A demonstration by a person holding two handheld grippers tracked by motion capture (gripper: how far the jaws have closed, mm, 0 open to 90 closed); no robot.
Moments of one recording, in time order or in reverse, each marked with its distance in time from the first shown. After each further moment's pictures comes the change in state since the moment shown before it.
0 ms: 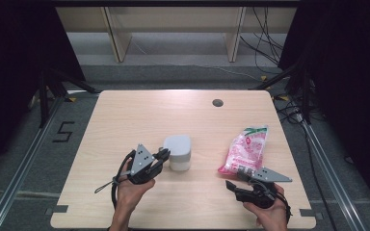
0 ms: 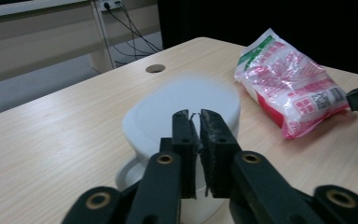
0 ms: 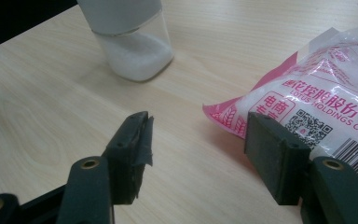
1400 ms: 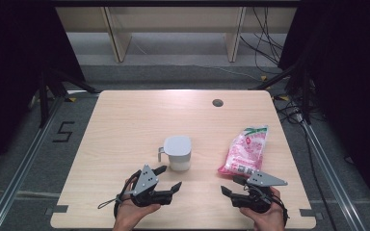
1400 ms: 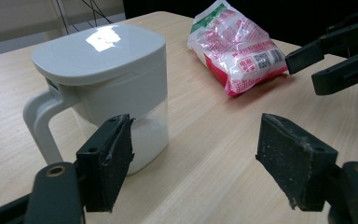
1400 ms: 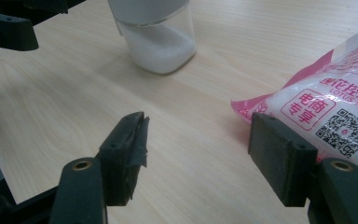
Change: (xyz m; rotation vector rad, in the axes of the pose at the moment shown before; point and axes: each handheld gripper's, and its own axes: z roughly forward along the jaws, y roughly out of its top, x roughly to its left) left arm -0.033 -0.042 -0.010 0.060 -0.116 -0.041; right arm 0.013 -0.004 0.002 0.016 0.045 -0.052
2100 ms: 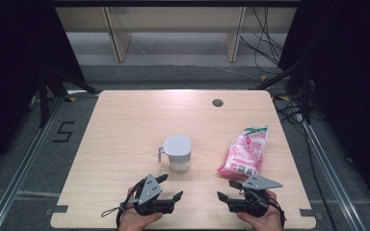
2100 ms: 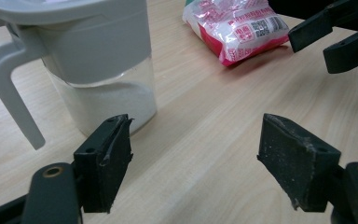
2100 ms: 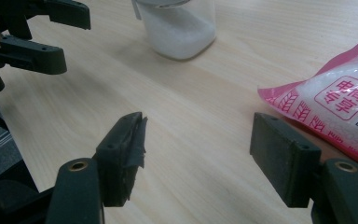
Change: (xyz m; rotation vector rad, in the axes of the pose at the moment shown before) left arm -0.015 -0.026 0.006 0.030 -0.006 -0.017; right arm 0.009 -0.004 0.004 0.061 0.053 -0.019
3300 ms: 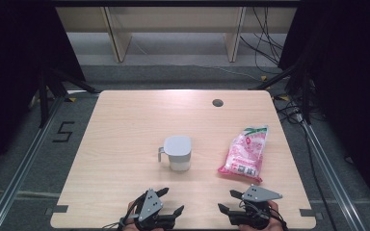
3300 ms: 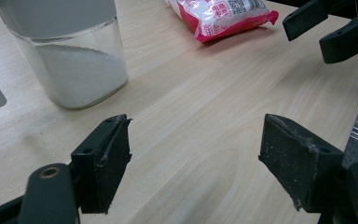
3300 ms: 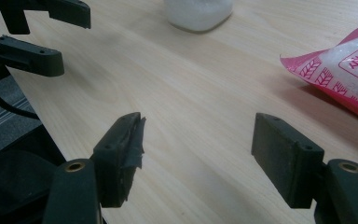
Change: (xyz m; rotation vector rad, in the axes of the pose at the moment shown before) left arm -0.024 -0.020 -0.013 0.031 -0.009 0.006; right arm 0.018 -0.016 -0.011 0.046 -0.013 -0.039
